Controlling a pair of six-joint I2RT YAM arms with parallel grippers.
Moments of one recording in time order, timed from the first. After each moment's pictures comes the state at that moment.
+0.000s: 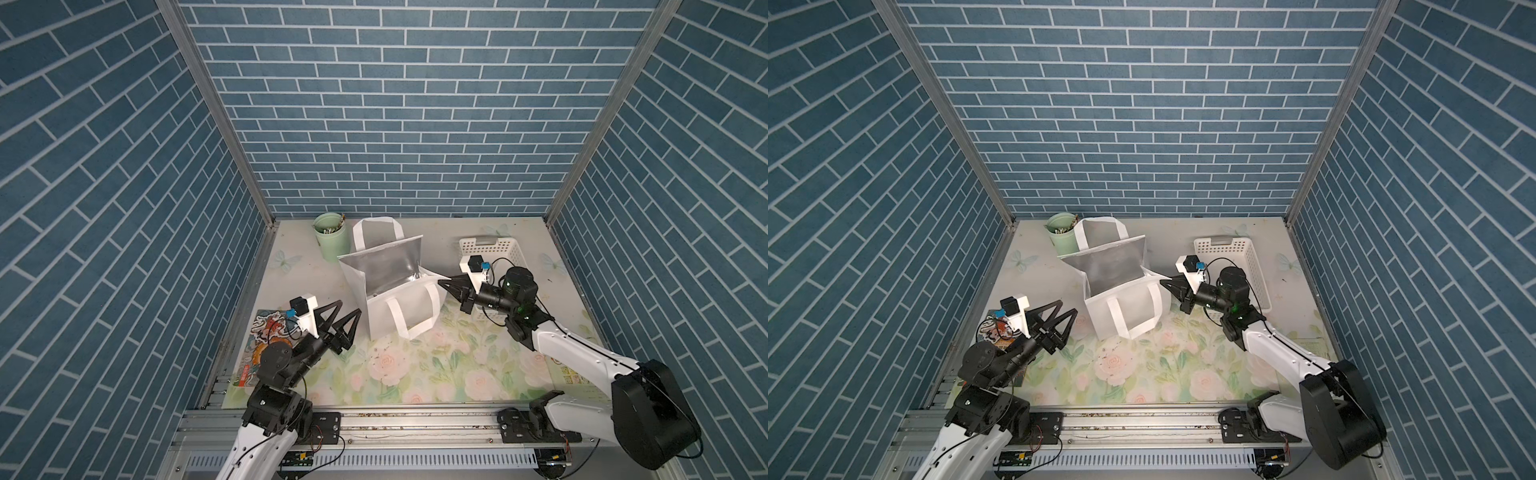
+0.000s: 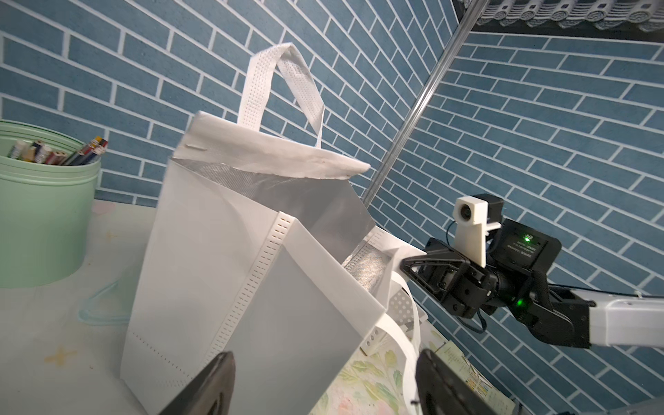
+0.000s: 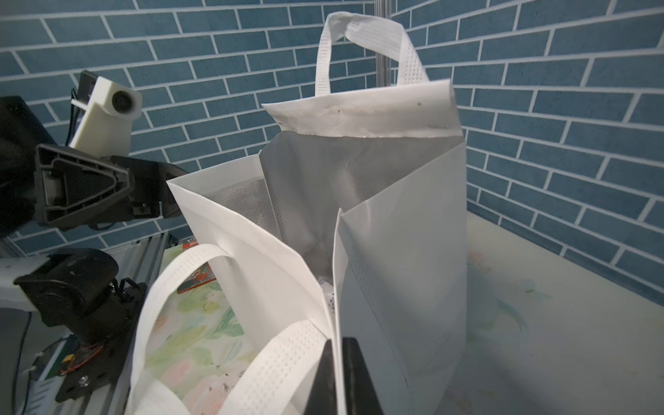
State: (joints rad) left arm -0.37 0.20 0.21 0.08 0.32 -0.52; right arm 0.48 1.23 0.60 0.53 -0.76 0.02
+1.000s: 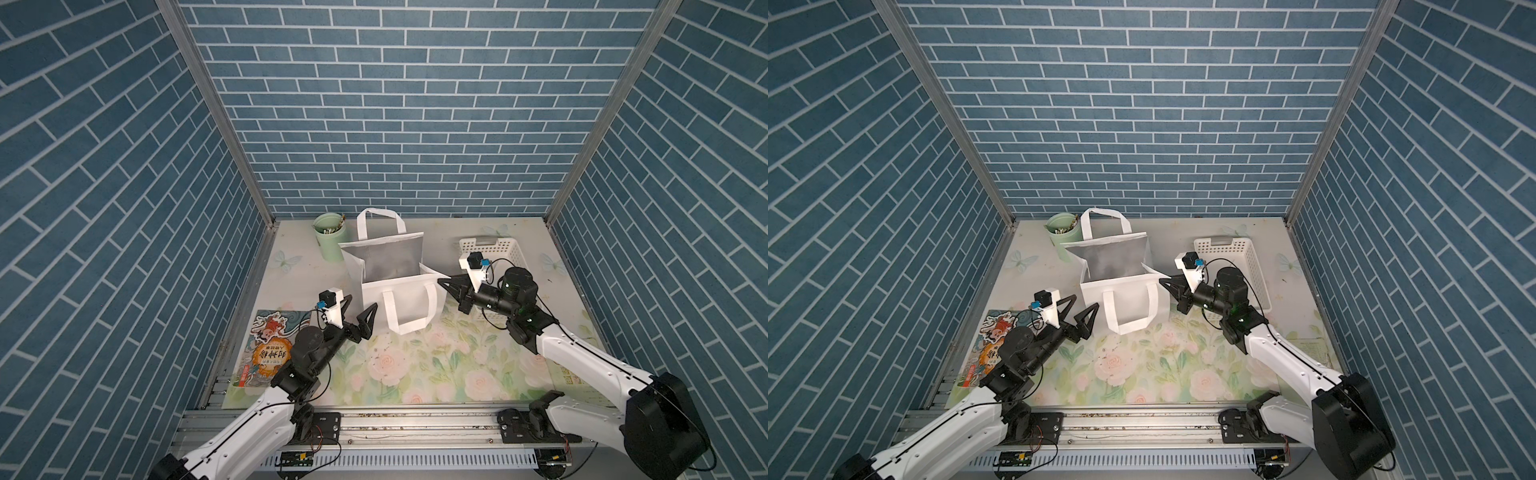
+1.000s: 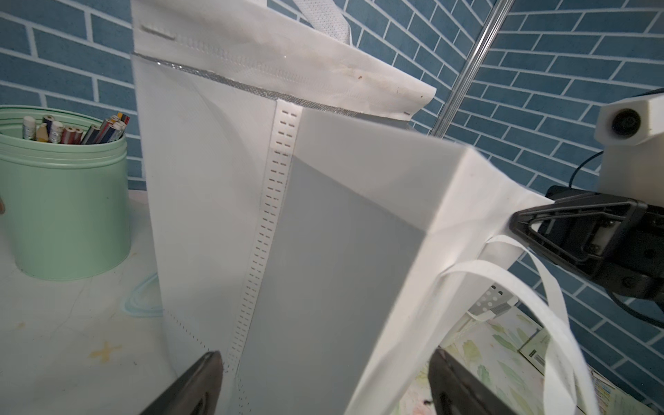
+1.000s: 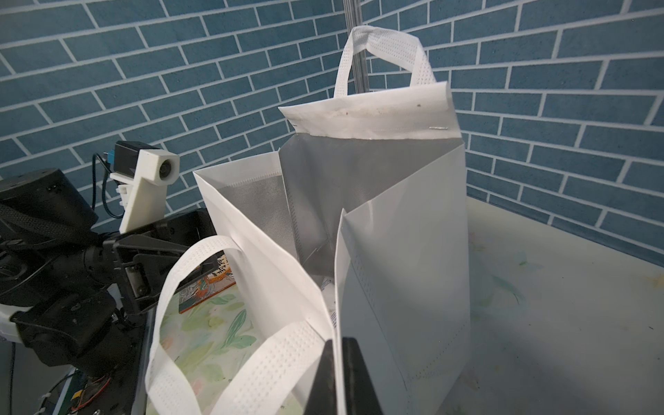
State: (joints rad) left arm -0.54 0.68 0.14 0.50 0.02 -0.35; right arm 0.53 1.16 0.63 0.39 -0.62 0.11
